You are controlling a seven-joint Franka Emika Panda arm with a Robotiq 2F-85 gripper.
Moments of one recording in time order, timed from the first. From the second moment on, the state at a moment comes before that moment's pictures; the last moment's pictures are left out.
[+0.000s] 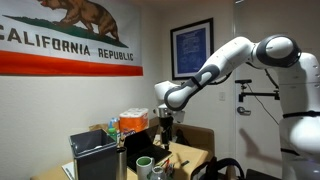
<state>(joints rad) 0.12 0.08 0.13 -2.14 -0.11 2.17 -0.09</state>
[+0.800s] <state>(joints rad) 0.18 0.10 0.17 -2.08 -0.10 2.06 -0.10</state>
